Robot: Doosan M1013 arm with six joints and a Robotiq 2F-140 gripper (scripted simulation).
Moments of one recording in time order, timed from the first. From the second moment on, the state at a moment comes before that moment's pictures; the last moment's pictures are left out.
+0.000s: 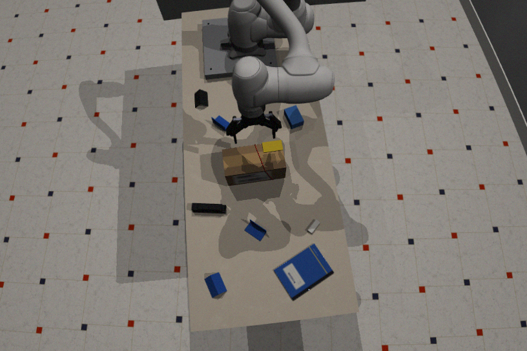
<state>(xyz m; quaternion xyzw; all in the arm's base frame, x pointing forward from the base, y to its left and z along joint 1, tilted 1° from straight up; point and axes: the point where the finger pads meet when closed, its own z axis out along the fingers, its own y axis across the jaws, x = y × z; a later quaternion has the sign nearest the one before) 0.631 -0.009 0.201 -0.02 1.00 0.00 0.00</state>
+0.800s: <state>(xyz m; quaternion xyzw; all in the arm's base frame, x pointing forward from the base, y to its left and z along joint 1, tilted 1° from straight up) 0.630 -0.008 0.172 -0.12 0.99 0.00 0.00</state>
